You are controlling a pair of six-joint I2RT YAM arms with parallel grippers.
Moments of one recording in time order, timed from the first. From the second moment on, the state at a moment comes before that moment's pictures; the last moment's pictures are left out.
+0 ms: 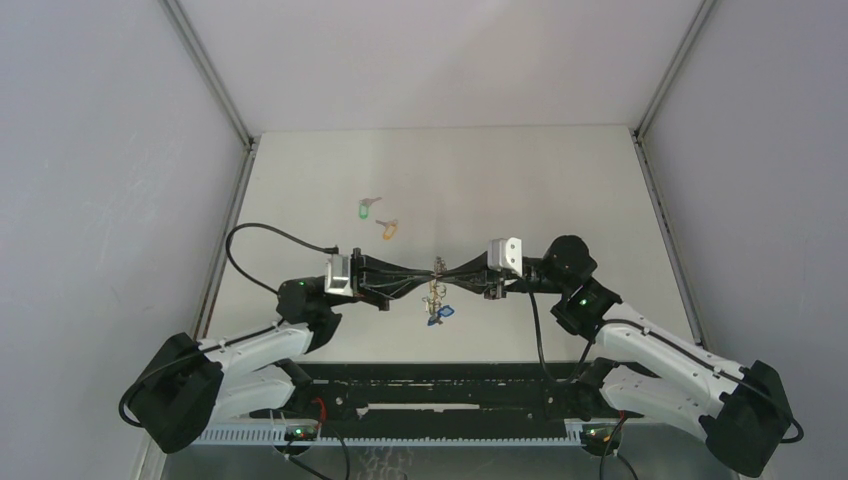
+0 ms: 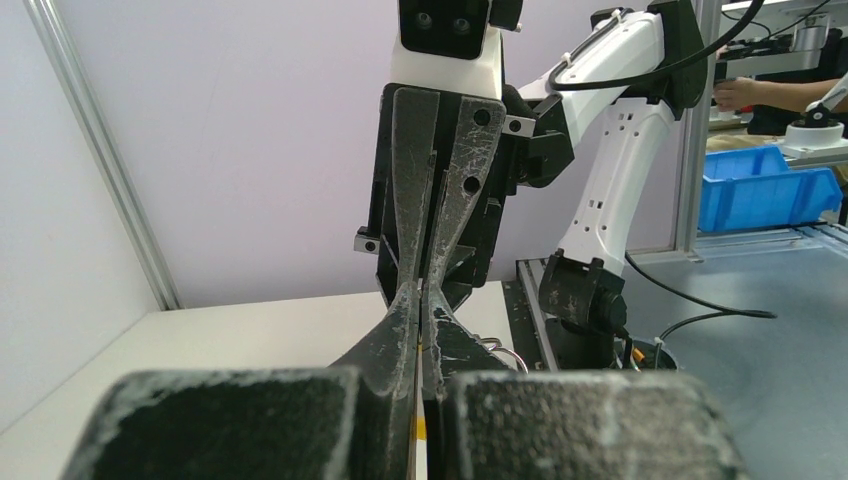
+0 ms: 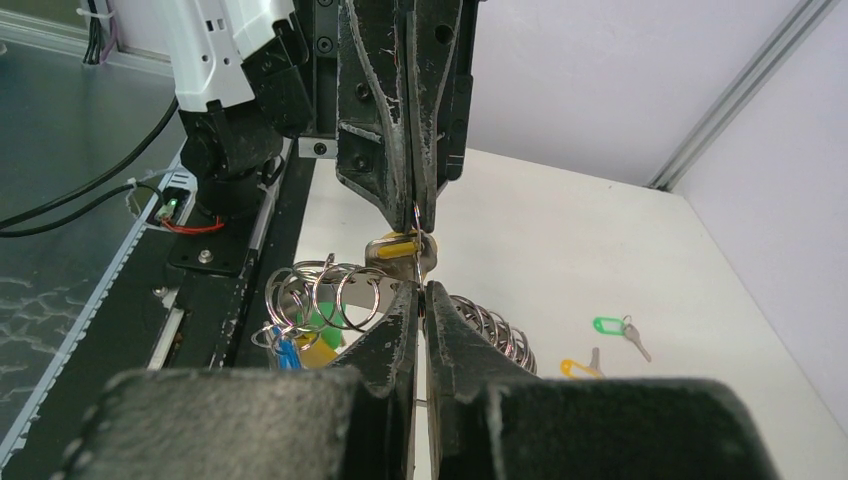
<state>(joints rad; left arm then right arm) -0.69 1.10 0.33 1.46 0.77 -0.38 0.75 0.93 0.62 0.42 -0.79 -0.19</state>
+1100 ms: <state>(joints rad) -0.69 1.12 0.36 1.46 0.80 -0.39 0.74 0.92 0.64 0.43 -0.86 -0.18</state>
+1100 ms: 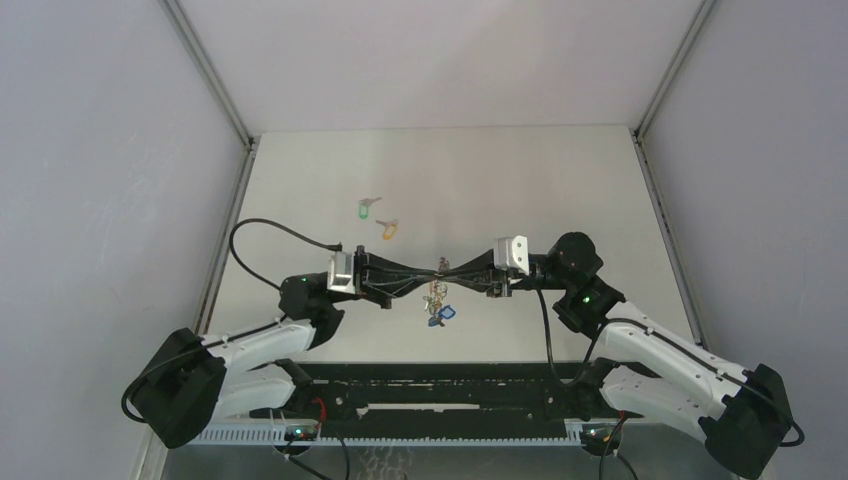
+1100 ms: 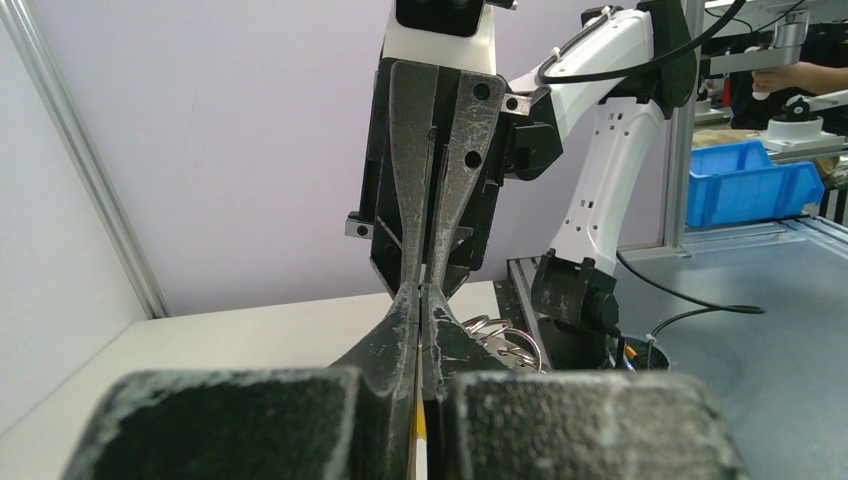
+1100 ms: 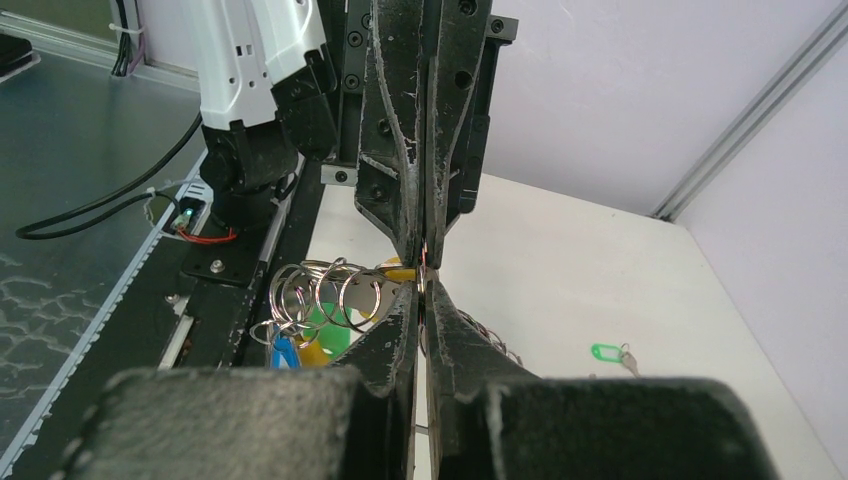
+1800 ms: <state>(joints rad) -0.70 1.10 0.36 1.45 0.78 -0.39 0.73 0.89 0.64 0.45 -0.84 -0.20</state>
